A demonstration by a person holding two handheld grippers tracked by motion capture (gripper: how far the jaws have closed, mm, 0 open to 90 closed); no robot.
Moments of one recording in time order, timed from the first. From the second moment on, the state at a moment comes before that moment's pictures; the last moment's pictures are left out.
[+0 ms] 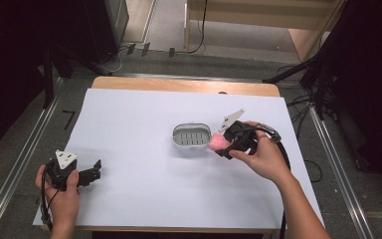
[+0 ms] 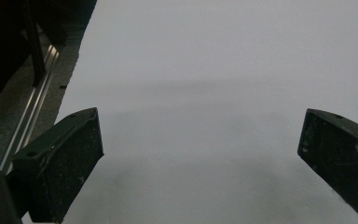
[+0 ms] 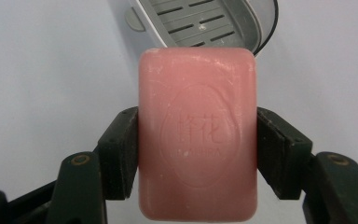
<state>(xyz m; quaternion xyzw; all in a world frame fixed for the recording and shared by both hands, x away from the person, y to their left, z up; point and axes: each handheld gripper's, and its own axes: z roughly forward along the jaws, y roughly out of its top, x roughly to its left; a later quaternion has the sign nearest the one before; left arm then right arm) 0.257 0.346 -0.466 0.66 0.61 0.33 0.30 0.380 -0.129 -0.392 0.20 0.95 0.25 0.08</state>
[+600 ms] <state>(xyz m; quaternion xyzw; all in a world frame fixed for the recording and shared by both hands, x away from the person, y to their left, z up) 0.257 0.346 -0.466 0.66 0.61 0.33 0.30 0.388 -0.105 -0.384 0.15 0.95 0.25 0.09</state>
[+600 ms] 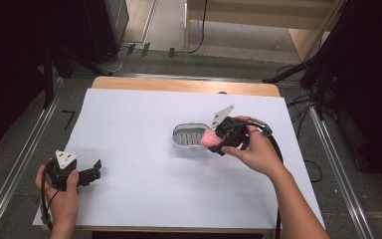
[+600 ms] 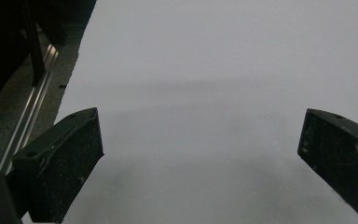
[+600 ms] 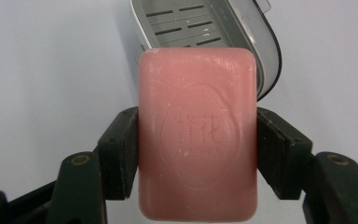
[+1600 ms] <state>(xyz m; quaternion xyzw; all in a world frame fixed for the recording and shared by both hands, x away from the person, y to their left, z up) 0.257 0.346 -0.466 0.66 0.61 0.33 0.30 0.403 -0.067 -0.383 0.10 0.96 0.26 0.09</state>
